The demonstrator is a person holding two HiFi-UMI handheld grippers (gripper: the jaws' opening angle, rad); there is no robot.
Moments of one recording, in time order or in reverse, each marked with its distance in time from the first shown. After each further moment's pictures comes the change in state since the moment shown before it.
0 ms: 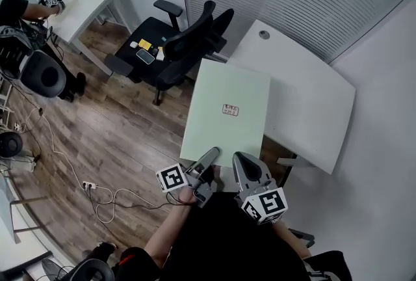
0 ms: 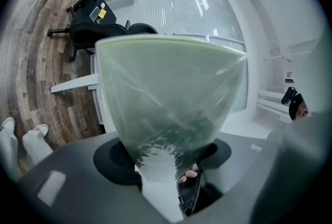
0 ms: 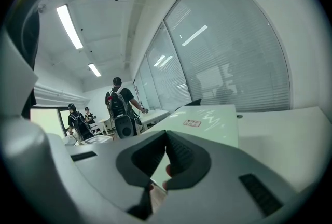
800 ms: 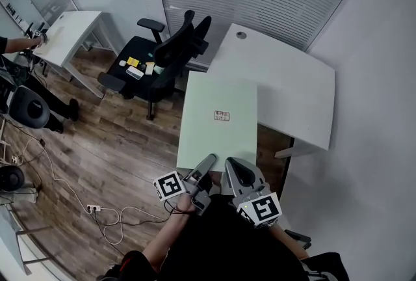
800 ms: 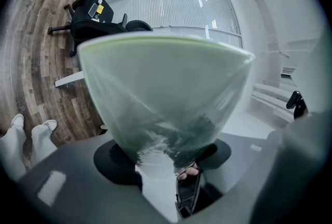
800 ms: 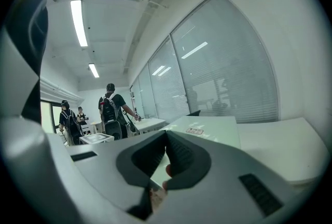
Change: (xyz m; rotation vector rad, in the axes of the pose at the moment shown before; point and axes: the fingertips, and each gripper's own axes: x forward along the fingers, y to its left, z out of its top) left arm -0.039 -0.019 -0.030 0.009 0.107 0.012; right arm -0.036 0.054 0.001 -0.081 -0.102 -0.070
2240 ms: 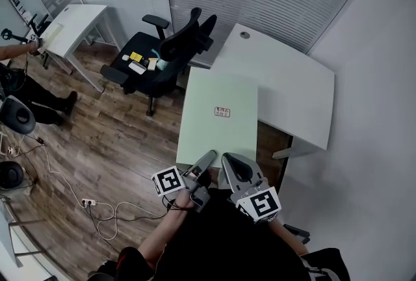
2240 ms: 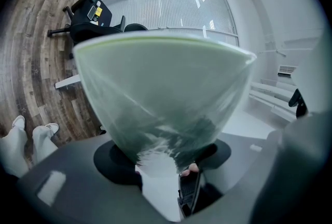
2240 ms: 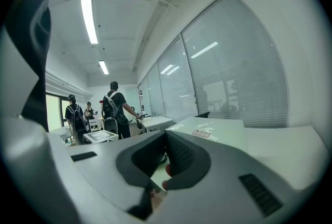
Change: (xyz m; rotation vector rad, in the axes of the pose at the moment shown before) left arm -0.043 -0.016 -0.025 0.056 0.009 -0.020; right arm -0.029 0.052 0.004 -0.089 -0.002 0.068
